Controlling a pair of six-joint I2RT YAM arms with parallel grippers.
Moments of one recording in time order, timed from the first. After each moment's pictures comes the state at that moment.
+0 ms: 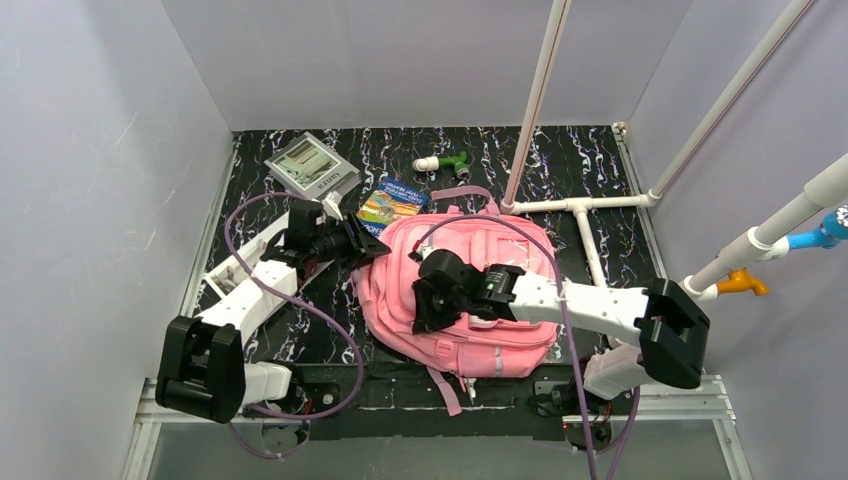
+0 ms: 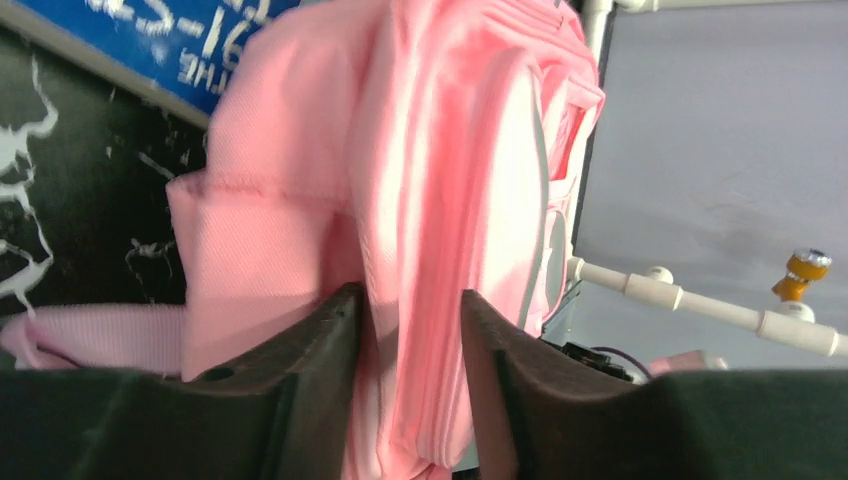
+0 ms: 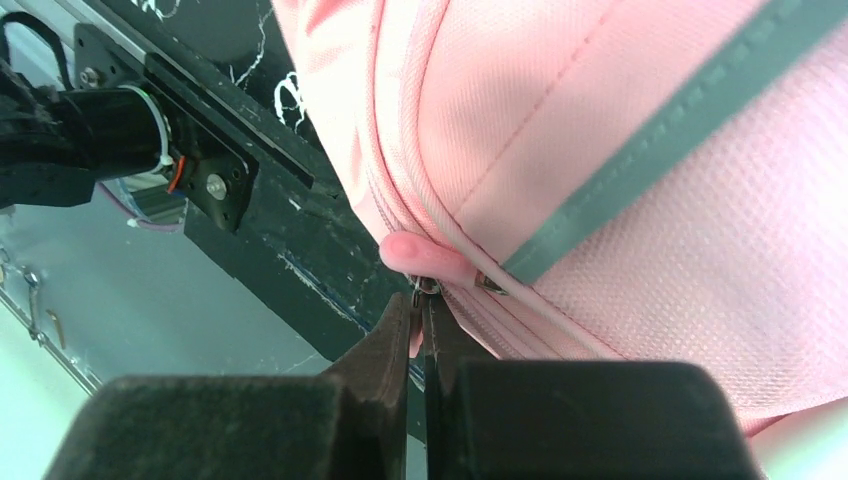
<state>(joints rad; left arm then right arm) -0.25 1.26 0.69 -0.09 0.57 -0.83 1.17 1.45 1.01 -0.46 -0.09 0.75</state>
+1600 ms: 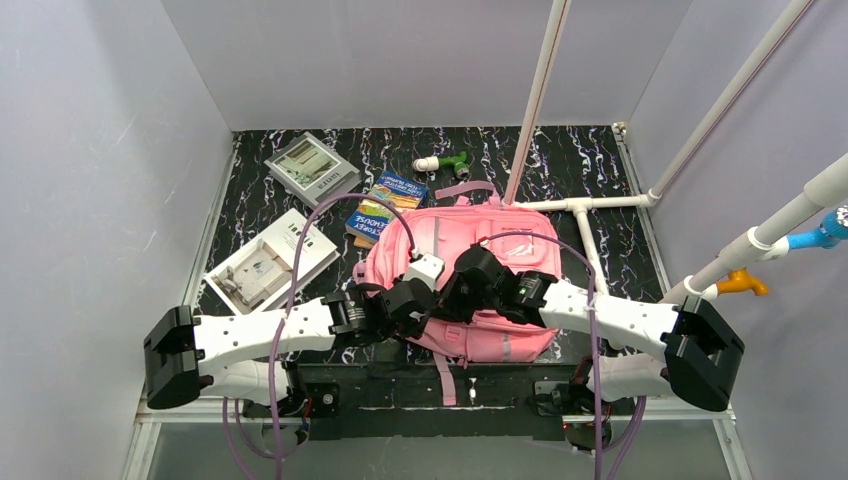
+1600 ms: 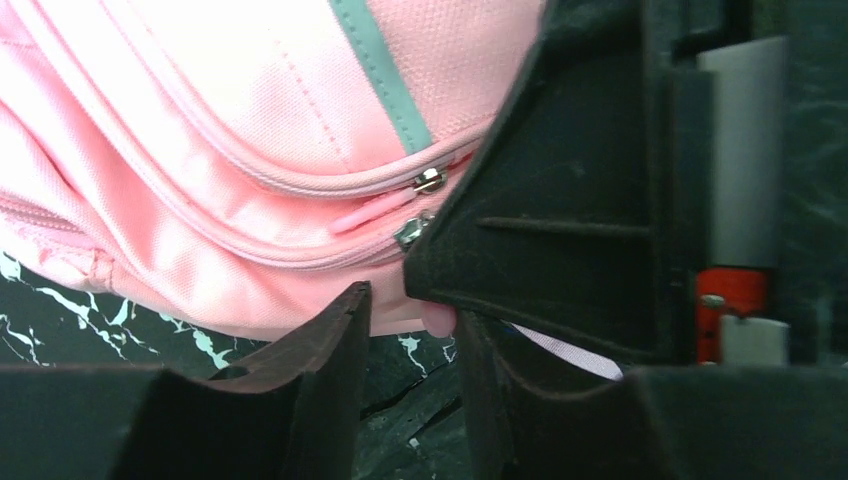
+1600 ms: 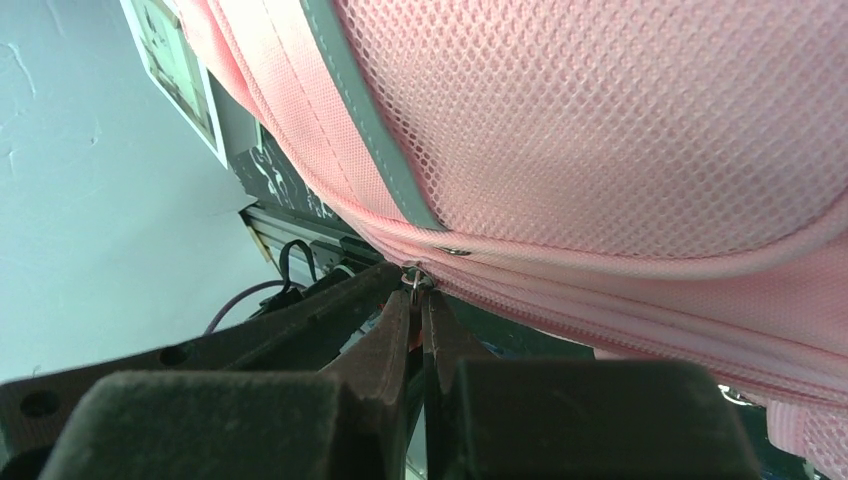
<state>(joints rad) -1.22 1.20 0.84 -0.53 -0.40 -0.53 1.03 1.25 0.76 -0.28 -0.05 1.45</state>
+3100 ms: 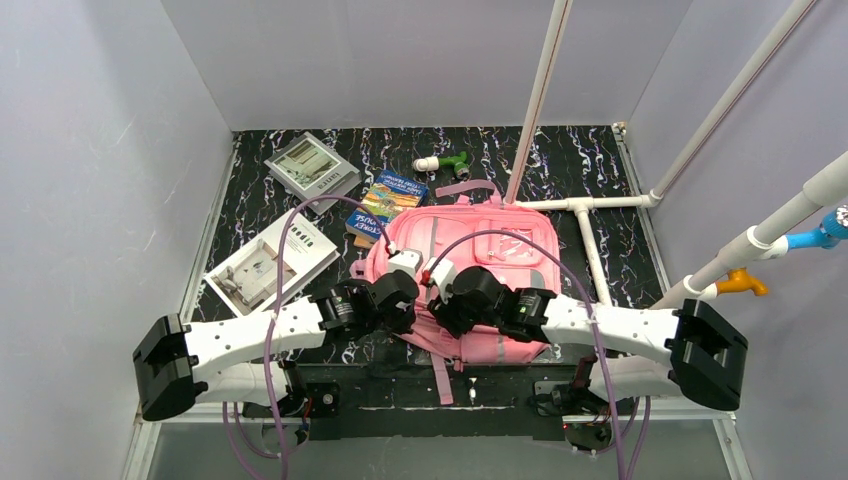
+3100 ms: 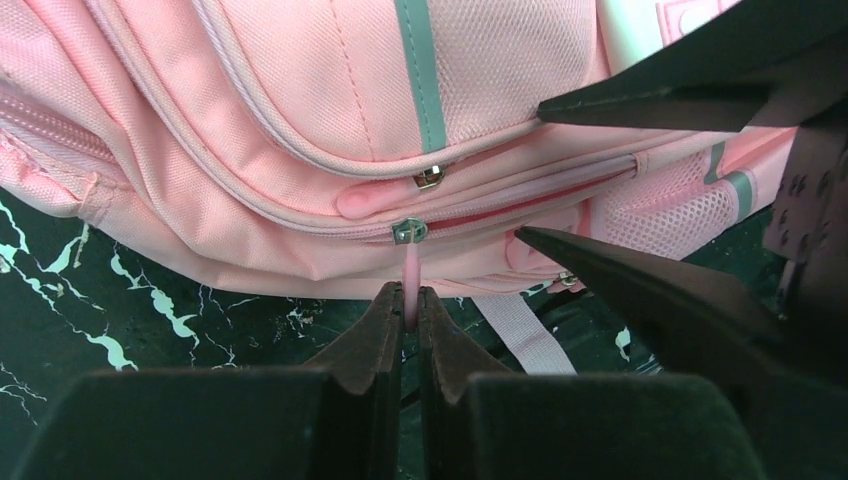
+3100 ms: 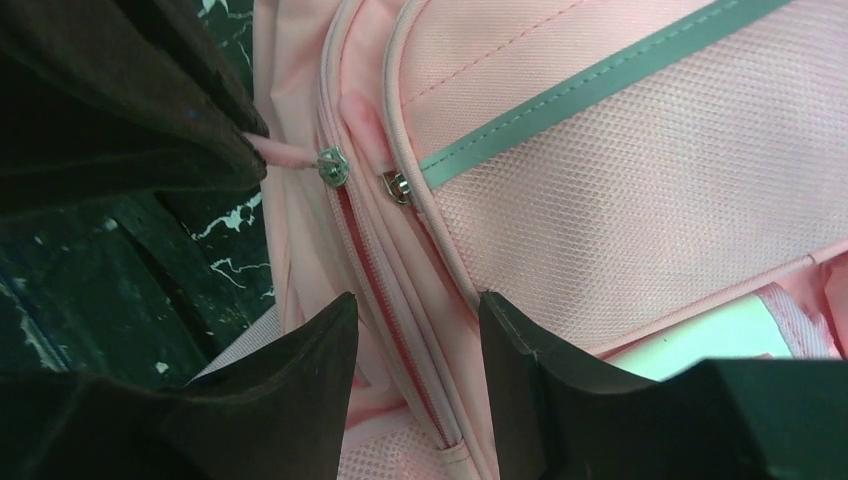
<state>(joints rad) -1.13 1.15 0.77 -0.52 -0.29 -0.68 1.14 1.21 0.68 -0.18 0.07 0.09</state>
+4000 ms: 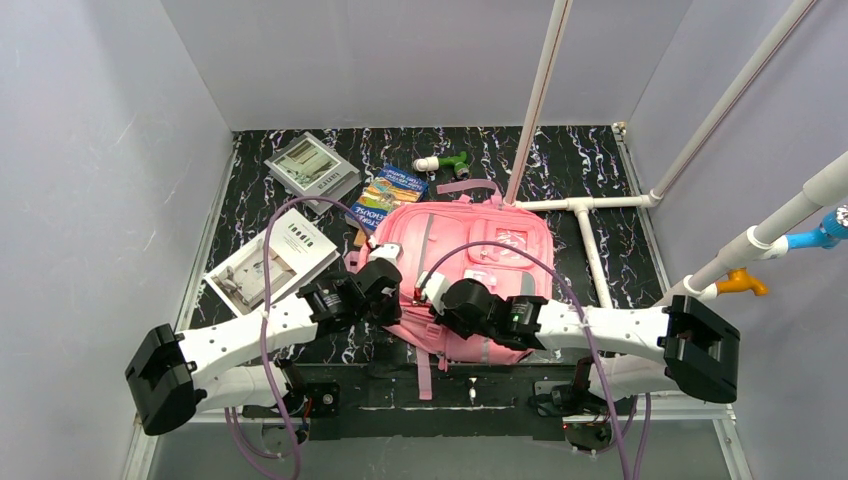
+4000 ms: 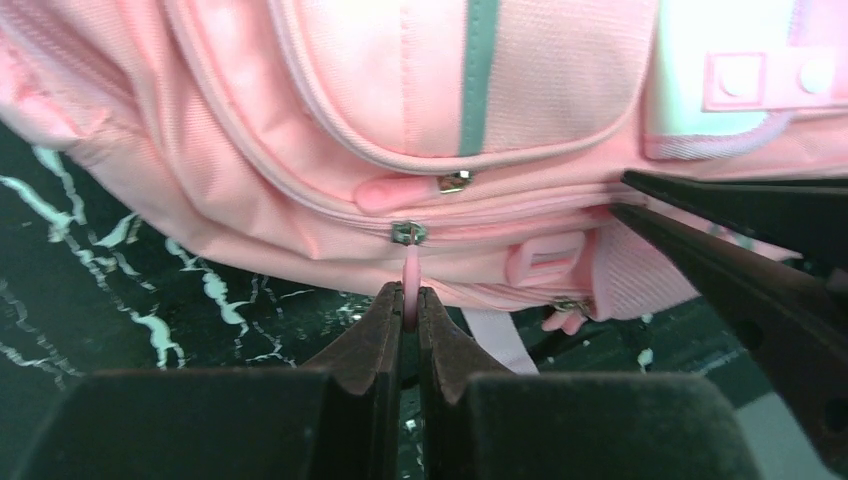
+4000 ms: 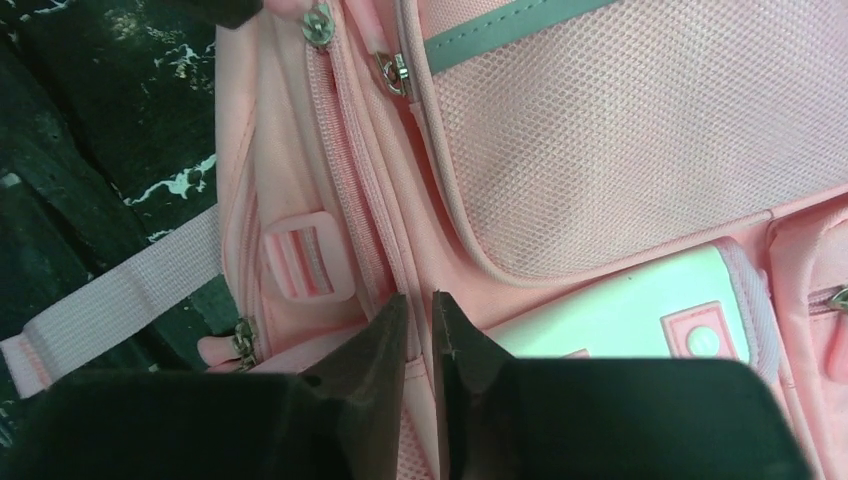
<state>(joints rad) -0.98 1.11 0.72 -0.56 -0.23 -0.69 1.22 1.27 0.67 -0.18 0.23 -0.04</state>
